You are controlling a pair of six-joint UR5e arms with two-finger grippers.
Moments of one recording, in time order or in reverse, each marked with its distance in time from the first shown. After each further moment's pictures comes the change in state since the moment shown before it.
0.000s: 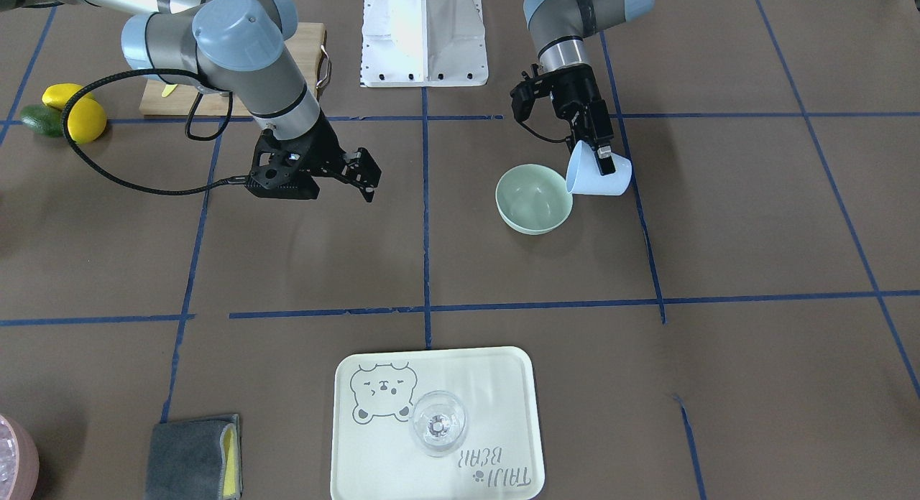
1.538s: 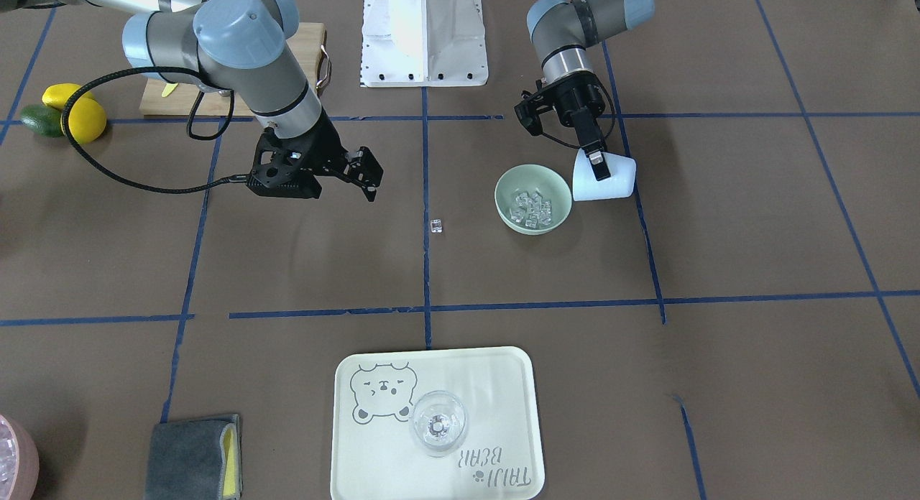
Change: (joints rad) left arm -0.006 0.005 0.025 0.018 0.083 0.339; right arm -0.001 0.005 0.001 0.002 -0.001 0.013
